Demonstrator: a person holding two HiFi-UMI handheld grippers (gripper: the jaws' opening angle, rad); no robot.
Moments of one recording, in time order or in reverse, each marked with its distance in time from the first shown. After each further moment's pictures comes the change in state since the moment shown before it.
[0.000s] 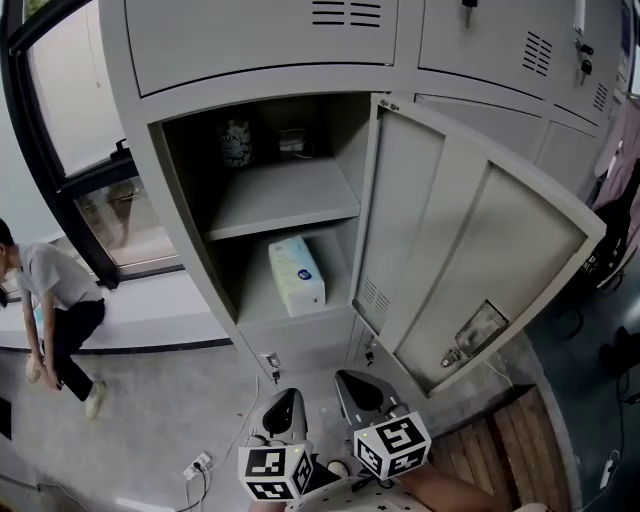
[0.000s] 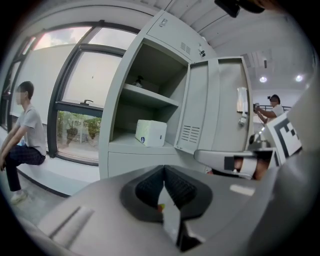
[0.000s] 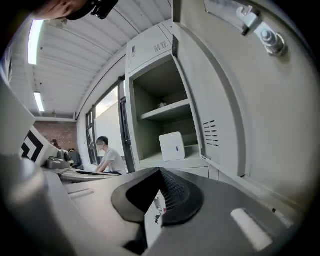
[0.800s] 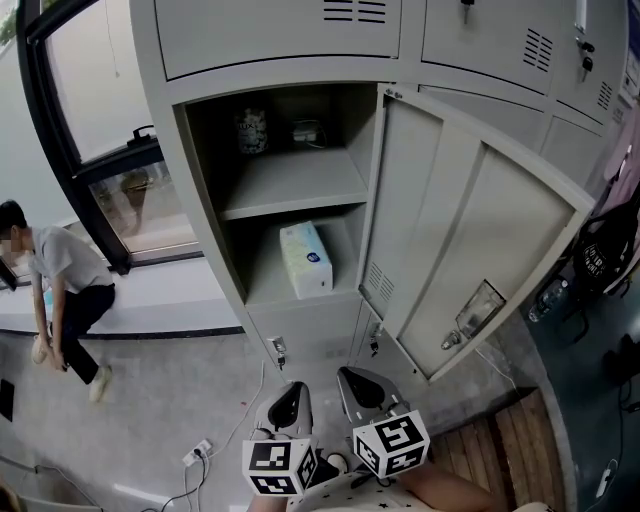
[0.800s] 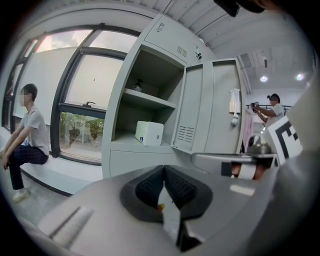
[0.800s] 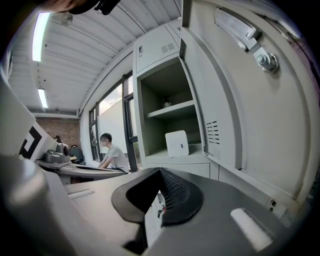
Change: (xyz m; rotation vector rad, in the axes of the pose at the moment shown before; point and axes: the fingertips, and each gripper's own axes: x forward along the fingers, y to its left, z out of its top) left arm -0.025 -0.016 -0.007 0.004 -0.007 0.015; right arm -0.023 0.016 -0.011 -0.036 0.015 0.015
